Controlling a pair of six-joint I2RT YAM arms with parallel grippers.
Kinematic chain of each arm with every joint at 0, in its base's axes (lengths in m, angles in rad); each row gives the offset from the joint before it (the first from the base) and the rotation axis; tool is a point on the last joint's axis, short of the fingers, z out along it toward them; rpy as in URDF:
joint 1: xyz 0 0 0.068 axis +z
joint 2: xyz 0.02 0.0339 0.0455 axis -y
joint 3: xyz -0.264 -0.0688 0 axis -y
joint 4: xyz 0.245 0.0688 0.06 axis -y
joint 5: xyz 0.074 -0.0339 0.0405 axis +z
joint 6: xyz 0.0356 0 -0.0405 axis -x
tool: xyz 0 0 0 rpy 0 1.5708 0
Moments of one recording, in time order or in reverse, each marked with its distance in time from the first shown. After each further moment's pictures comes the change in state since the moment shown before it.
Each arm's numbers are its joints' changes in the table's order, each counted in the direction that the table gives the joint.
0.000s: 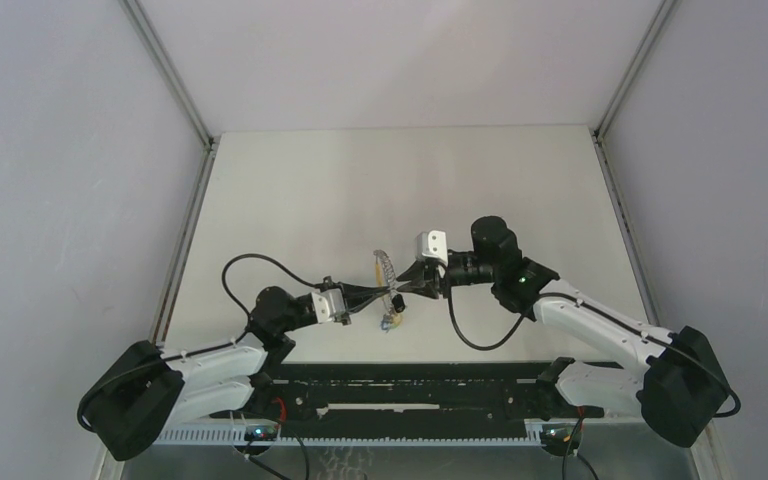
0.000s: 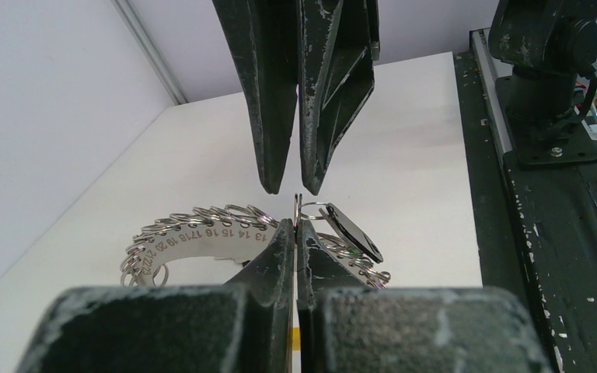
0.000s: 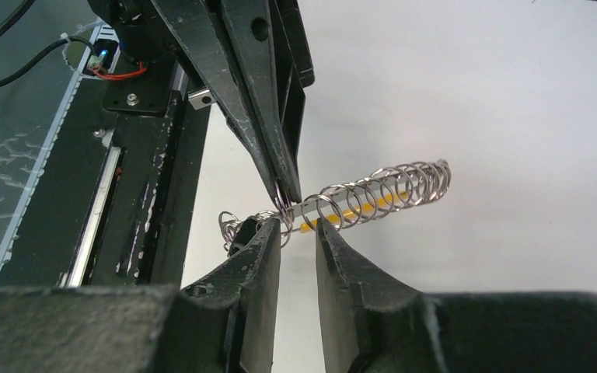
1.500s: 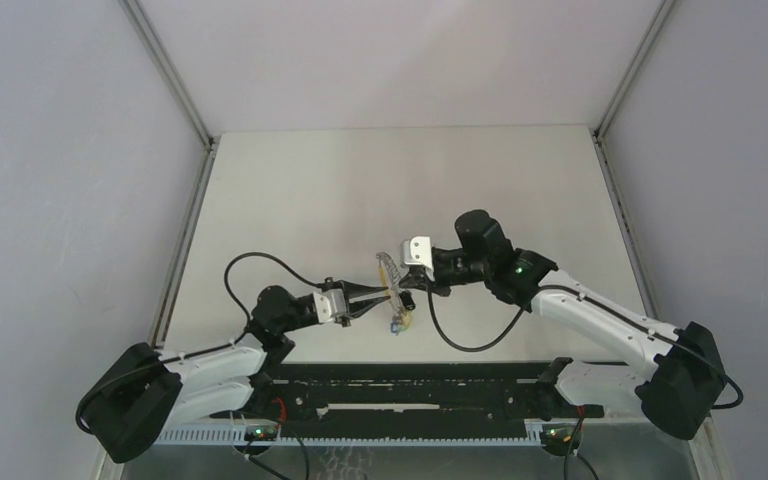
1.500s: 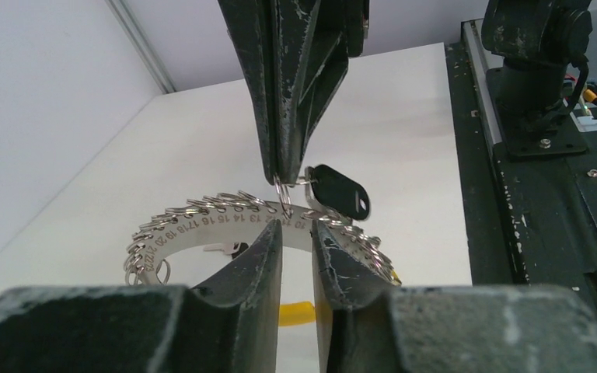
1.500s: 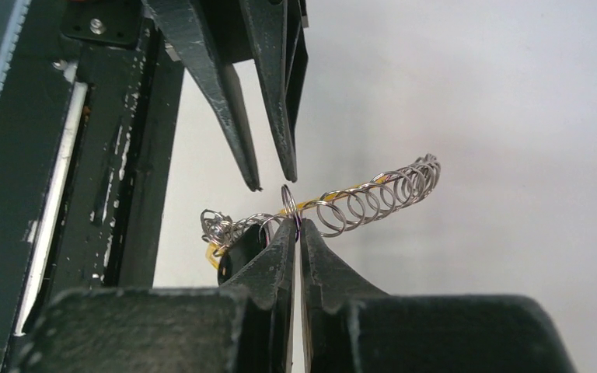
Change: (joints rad) left arm 0.000 0.008 0.001 -0.043 -0.013 0.002; right arm 0.066 -0.029 0.146 -0.309 -0.127 0.204
